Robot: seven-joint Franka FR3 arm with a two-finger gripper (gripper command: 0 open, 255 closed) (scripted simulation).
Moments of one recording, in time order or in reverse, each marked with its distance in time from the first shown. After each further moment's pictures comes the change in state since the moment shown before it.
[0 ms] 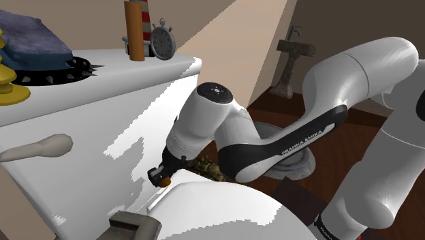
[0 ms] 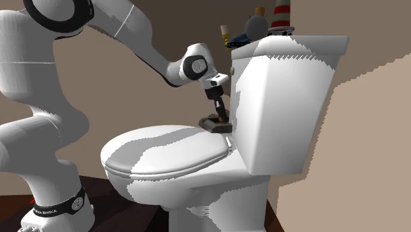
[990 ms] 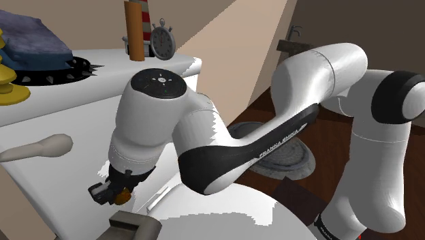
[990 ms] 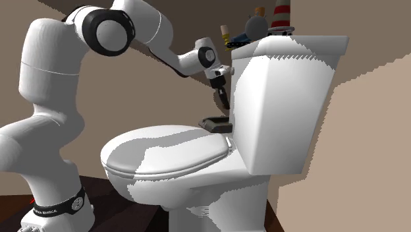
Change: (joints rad) arm 0.230 0.310 0.003 0.428 -0.264 -0.275 0.240
